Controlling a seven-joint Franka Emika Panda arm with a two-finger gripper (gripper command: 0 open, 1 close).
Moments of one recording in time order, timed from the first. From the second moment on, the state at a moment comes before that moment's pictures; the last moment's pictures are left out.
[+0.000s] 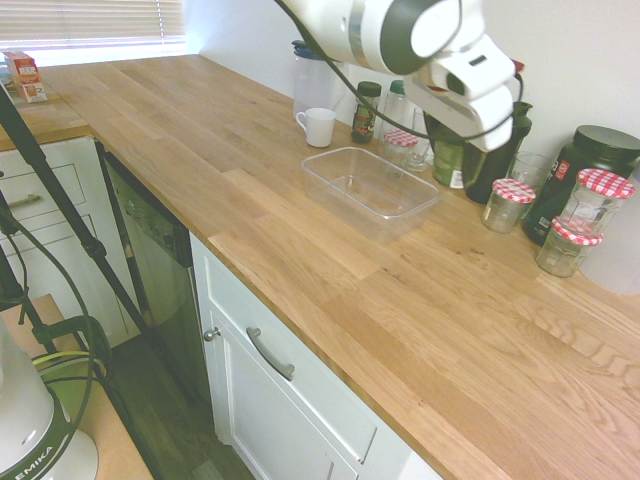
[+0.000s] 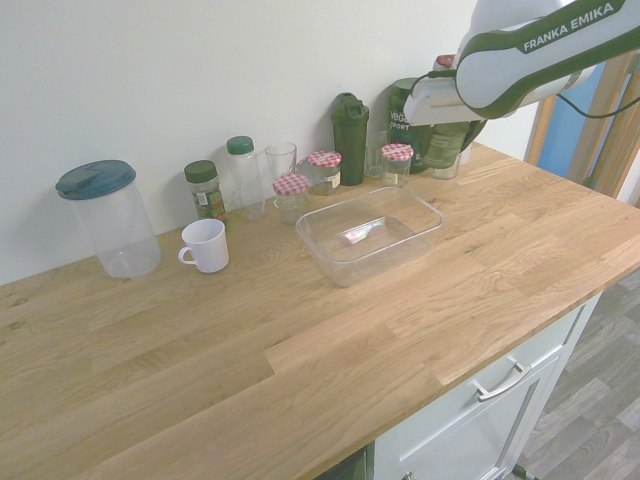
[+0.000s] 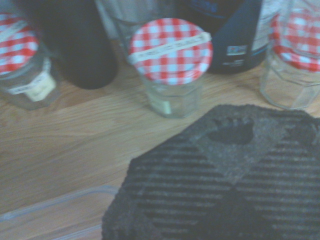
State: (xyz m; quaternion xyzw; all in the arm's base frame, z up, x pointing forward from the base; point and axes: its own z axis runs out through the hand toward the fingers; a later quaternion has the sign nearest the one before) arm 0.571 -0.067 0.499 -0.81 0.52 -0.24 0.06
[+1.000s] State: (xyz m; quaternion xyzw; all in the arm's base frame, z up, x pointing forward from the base) arm 0.589 0.092 0.405 -0.85 0.49 -0.21 0.03
